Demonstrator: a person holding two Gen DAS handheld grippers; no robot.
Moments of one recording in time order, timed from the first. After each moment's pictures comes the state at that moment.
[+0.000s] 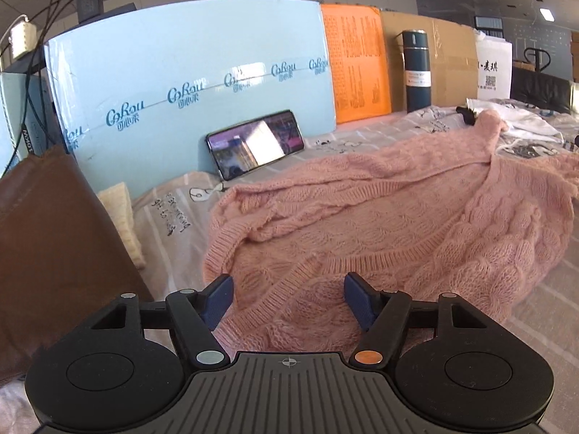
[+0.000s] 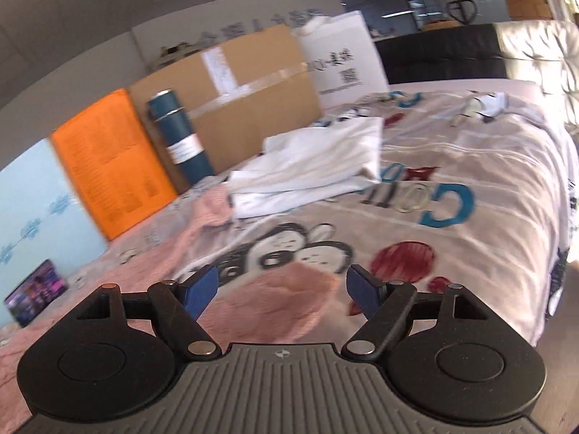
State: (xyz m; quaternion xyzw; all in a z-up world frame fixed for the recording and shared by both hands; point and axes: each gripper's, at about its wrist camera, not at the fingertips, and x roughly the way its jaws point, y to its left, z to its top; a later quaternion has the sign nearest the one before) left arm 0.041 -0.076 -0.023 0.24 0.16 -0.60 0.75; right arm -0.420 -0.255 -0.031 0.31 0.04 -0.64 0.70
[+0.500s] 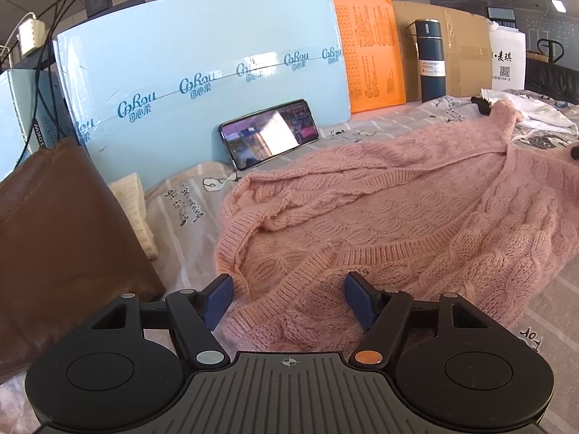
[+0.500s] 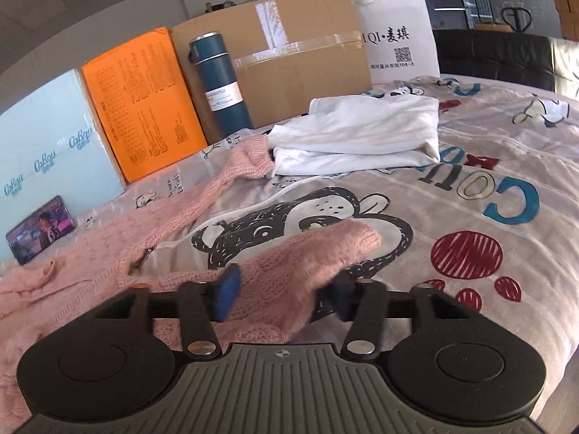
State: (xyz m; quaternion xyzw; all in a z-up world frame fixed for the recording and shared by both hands) left arm 0.044 -0.076 -0.028 0.25 0.17 -0.57 0.76; right arm -0.371 -0.272 -0.046 0.26 0.14 -0.58 0.76
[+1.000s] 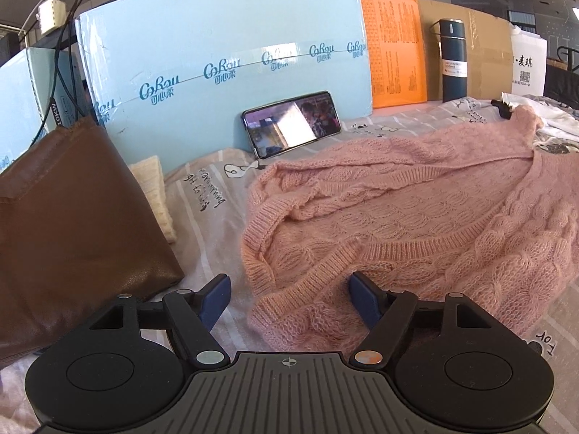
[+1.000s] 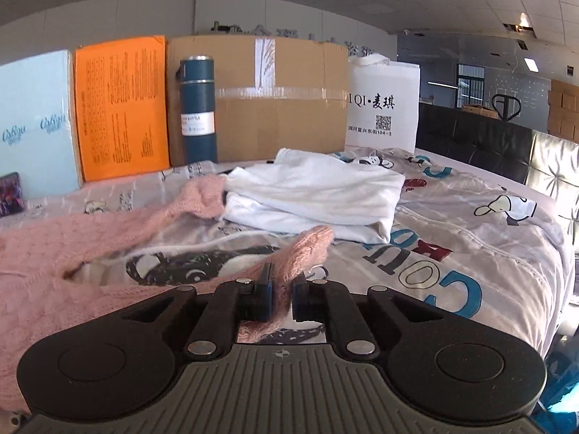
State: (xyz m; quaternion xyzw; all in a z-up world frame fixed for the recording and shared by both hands) left arm 0.054 -0.076 -0.028 0.24 0.18 -0.55 0.78; right arm -0.385 -0.286 -0.038 0.13 0.17 -0.63 0.74
